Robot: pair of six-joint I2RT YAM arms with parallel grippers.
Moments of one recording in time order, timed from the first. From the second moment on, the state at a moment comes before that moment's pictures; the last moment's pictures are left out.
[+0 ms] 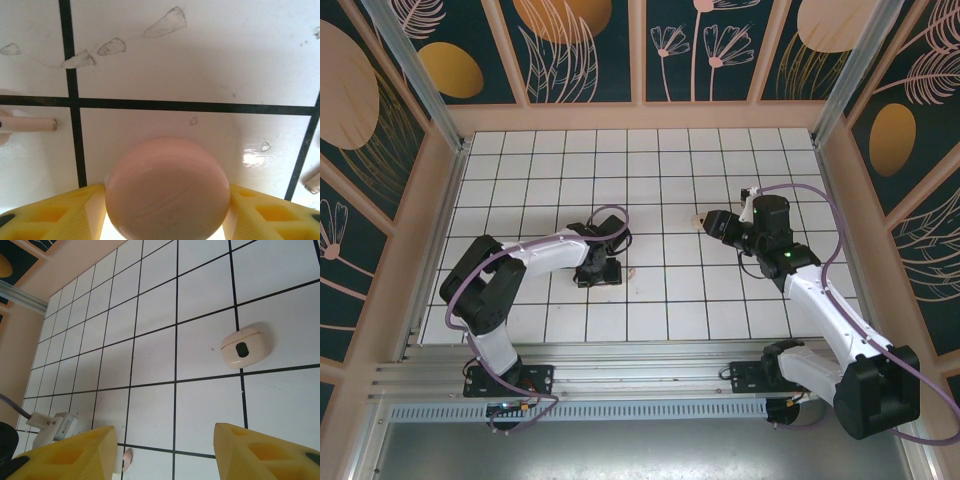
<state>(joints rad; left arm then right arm) -0.71 1.77 1.05 -0.72 -0.03 -0.79 0.30 1.04 0.72 -0.25 -0.26 0.60</state>
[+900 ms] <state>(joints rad) -0.70 1.47 1.01 -0.58 -0.05 -0.24 0.30 1.19 0.82 -0.33 -0.56 0.48</state>
